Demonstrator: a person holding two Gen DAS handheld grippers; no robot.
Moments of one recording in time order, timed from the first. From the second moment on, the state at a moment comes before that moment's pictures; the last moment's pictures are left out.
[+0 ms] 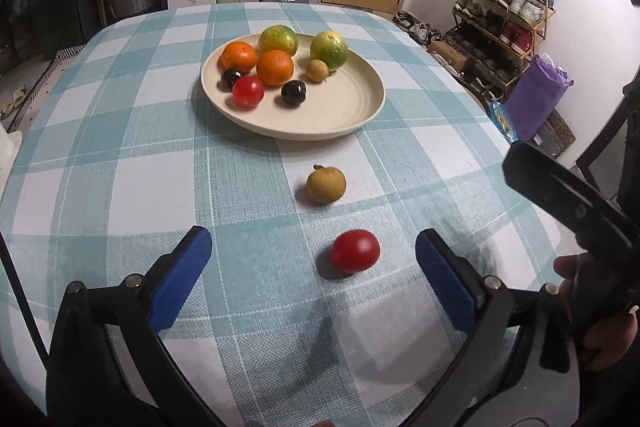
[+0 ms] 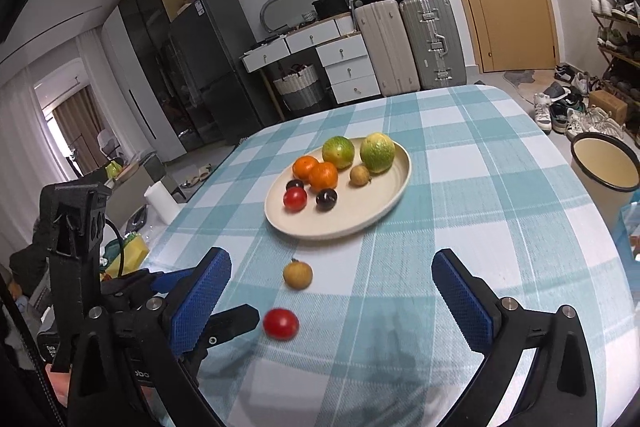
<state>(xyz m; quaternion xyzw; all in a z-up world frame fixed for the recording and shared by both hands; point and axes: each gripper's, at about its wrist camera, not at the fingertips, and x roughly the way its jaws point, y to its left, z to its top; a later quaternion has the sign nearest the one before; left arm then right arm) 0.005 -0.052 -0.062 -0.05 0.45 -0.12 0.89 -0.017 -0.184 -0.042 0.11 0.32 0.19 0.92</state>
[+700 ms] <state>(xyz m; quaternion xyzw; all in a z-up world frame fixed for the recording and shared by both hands) 0.016 -0.080 -0.087 -0.01 0.47 -0.15 0.87 -0.022 -0.193 -0.062 0.11 0.36 0.18 0.91</state>
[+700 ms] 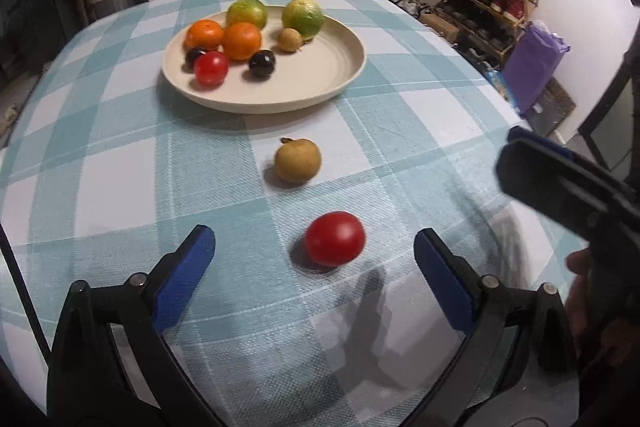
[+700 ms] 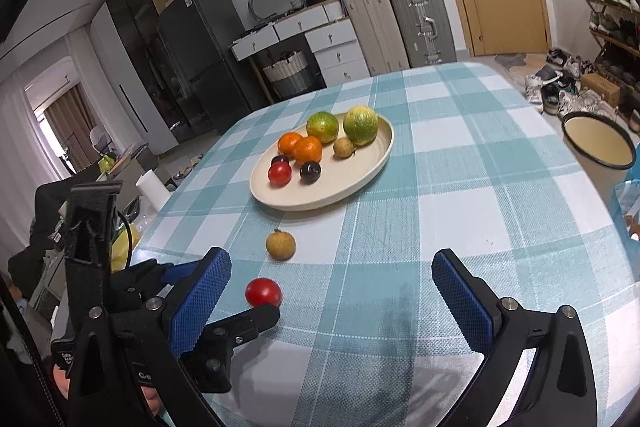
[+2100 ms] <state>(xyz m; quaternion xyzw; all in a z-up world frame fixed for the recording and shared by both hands) 0.030 0.038 -0.068 -0.14 0.44 -0.16 0.87 0.045 -0.124 -0.103 0.08 0.43 0.23 0.87</state>
